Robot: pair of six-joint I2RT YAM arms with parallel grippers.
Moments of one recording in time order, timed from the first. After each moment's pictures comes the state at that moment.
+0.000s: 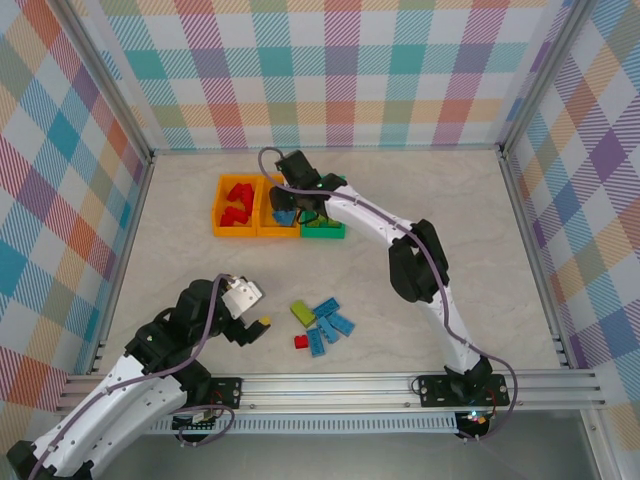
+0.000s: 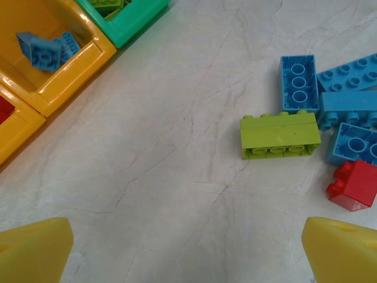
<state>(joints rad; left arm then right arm) -0.62 0.47 0.47 -0.68 0.01 0.31 0.77 2.33 2.14 -0.58 0.05 0.37</state>
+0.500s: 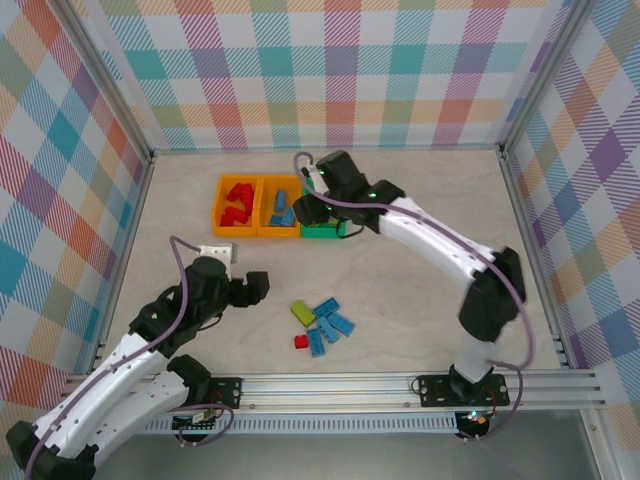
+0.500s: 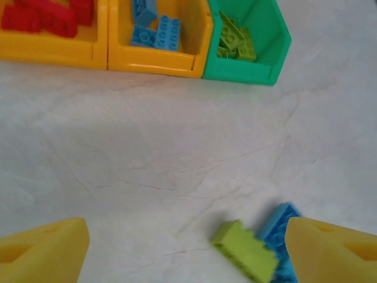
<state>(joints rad) -0.61 0.69 0.66 -0.64 -0.14 -0.59 0.77 1.70 1.61 -0.63 -0.07 0.23</state>
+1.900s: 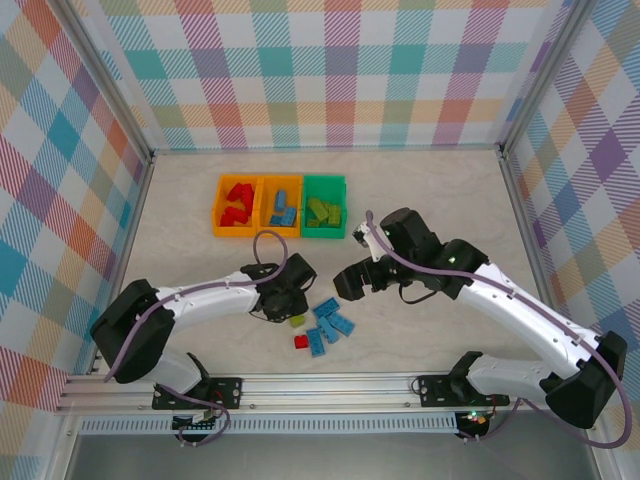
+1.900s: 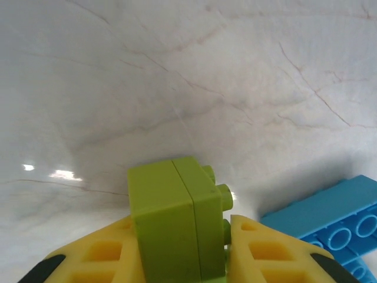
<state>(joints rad) -0.86 1.47 0.82 -0.63 -0.08 -1.14 0.78 1.14 1.09 -0.80 -0.32 0.31</state>
